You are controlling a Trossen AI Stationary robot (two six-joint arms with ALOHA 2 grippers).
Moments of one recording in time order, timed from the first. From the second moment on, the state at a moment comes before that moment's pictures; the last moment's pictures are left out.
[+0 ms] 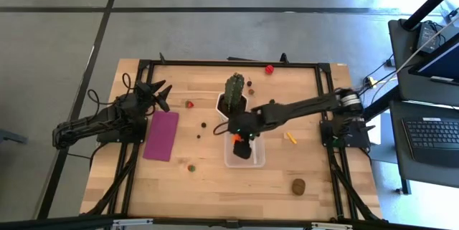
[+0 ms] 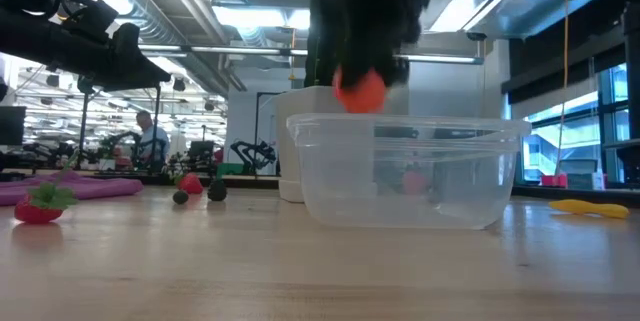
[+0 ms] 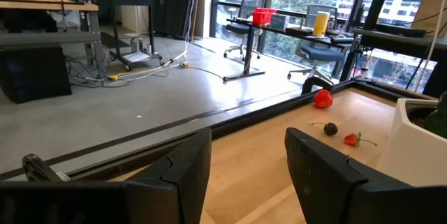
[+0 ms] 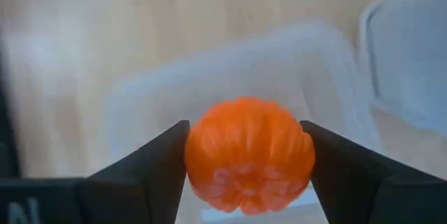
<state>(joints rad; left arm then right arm) 0.32 0.00 0.07 -0.16 -0.57 -0.17 0.13 1.88 1.47 -0.73 -0.07 0.41</state>
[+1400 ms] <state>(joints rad) 0.32 0.00 0.07 -0.16 -0.57 -0.17 0.19 1.99 1.47 -0.78 -0.11 0.49</state>
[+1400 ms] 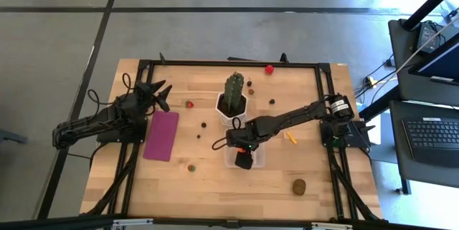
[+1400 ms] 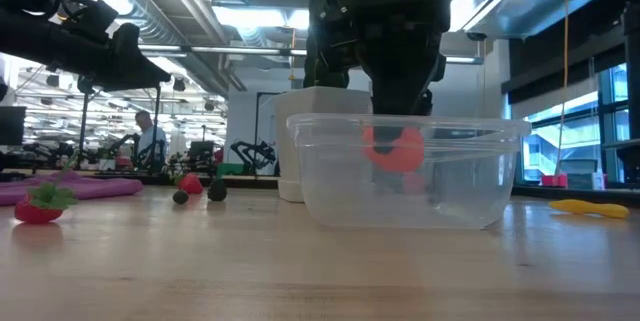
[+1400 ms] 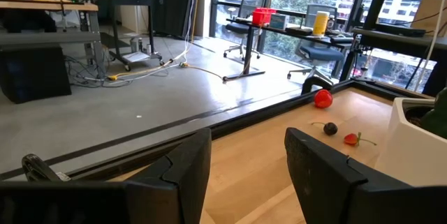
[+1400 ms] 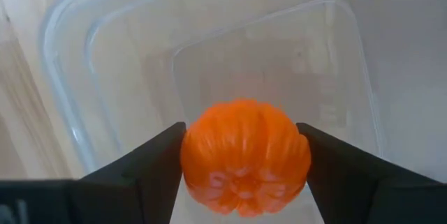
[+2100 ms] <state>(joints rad) 0.32 0.00 0.07 -0.16 -0.57 -0.17 0.20 1.96 1.60 -1.02 -0.15 0.45</state>
